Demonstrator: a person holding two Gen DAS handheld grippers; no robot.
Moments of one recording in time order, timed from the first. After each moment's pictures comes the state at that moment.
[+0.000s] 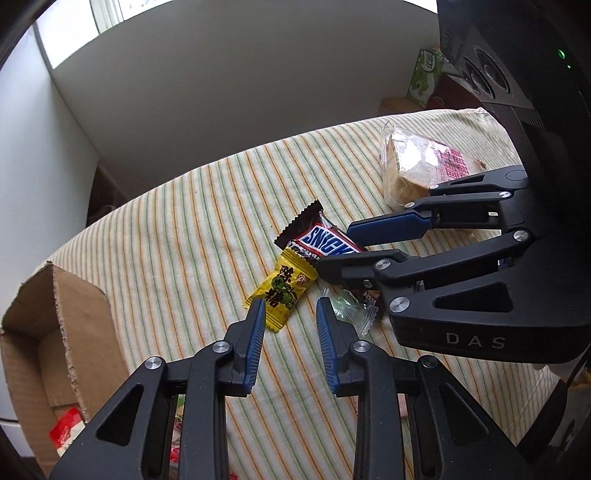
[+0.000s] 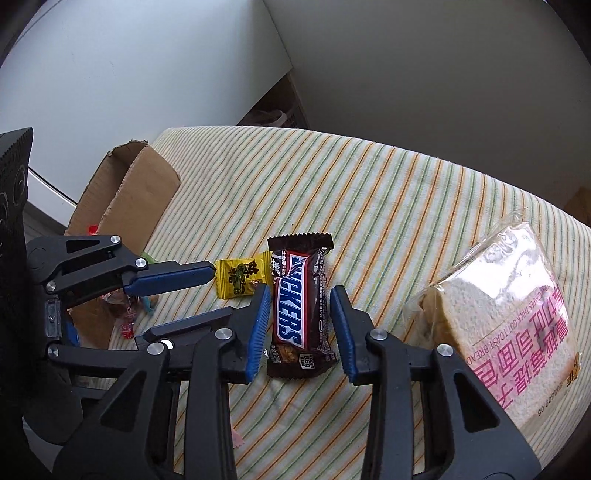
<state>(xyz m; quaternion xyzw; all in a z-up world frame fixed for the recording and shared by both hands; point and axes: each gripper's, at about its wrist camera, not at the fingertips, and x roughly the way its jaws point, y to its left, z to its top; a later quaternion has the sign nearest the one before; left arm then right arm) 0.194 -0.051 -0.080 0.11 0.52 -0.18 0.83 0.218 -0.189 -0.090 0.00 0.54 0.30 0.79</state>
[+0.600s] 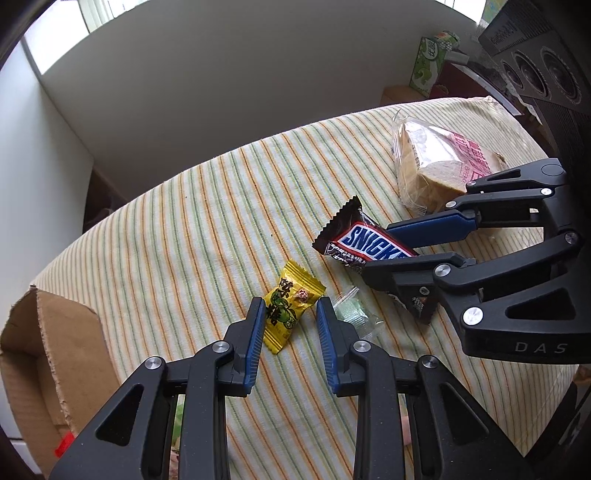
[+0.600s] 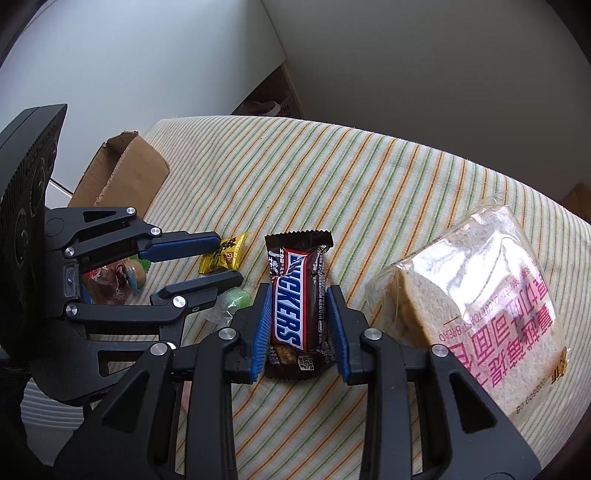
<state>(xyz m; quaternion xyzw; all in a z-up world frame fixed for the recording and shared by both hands) 0.211 -0.061 -0.094 0.13 0.53 -0.17 0.82 0.224 -0.197 -0.097 -0.01 0.56 0.30 0.78</state>
